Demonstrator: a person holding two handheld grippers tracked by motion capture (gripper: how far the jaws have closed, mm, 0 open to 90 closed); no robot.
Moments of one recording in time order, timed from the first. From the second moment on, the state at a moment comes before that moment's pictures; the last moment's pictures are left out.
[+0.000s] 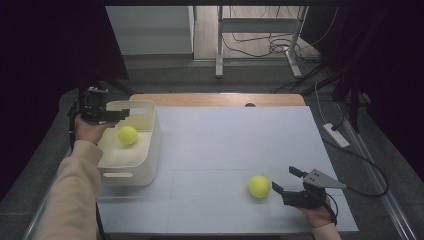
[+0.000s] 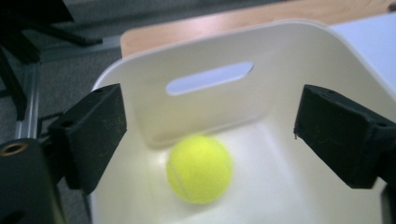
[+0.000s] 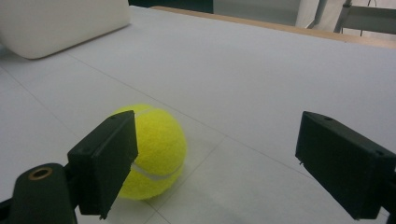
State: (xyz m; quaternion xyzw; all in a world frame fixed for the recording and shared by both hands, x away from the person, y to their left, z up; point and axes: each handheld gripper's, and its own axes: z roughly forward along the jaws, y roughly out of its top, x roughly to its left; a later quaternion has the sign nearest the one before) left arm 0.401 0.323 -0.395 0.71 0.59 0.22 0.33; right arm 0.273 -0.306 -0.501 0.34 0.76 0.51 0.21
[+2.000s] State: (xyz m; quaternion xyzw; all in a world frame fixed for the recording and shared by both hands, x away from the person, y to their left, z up) left arm 0.336 0.220 -0.363 0.75 0.38 0.15 0.51; right arm 0.274 -0.313 -0.499 0.35 0.75 0.51 0.21
